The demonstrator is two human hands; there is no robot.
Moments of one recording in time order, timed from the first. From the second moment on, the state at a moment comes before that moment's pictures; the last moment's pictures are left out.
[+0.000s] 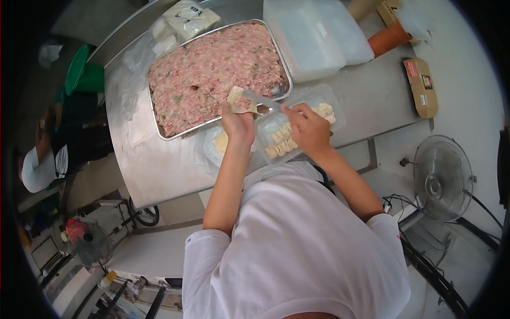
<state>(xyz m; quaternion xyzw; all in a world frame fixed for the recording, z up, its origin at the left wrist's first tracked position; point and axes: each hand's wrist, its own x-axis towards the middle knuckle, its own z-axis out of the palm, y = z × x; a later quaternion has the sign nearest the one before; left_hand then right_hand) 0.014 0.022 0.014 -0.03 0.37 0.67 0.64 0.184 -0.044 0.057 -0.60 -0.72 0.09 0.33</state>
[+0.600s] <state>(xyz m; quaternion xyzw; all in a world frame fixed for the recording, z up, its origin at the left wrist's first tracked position) 0.013 0.026 0.004 -0.05 0.33 0.64 0.70 0.212 -0.040 0.083 -0.66 -0.68 0.16 0.28</state>
